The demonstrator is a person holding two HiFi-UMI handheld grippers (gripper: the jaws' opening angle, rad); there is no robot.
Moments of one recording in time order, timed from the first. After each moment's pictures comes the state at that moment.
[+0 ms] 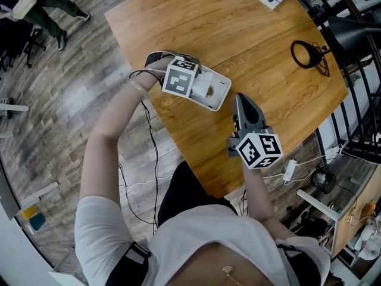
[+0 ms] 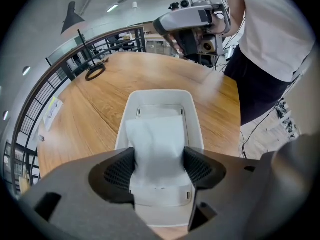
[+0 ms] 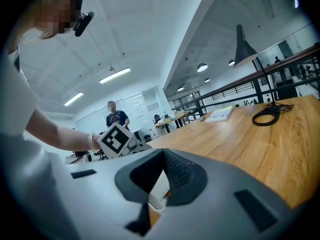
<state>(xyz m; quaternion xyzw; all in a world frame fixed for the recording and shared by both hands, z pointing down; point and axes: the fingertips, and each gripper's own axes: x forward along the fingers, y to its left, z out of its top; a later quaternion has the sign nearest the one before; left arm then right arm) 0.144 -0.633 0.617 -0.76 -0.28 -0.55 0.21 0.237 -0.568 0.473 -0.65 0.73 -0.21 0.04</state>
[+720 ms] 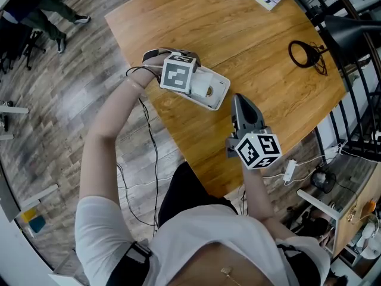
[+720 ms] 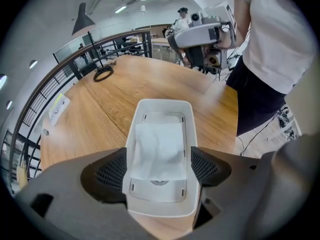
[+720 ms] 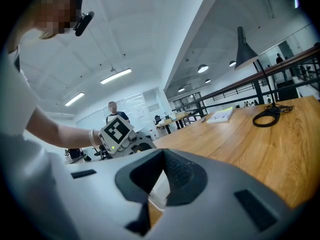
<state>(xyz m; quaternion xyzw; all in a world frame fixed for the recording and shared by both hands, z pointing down) 0.147 -0.637 0.594 -0.77 -0.26 -0.55 0.18 0.234 -0.563 0.469 -0.65 0.73 -0.21 0.05</state>
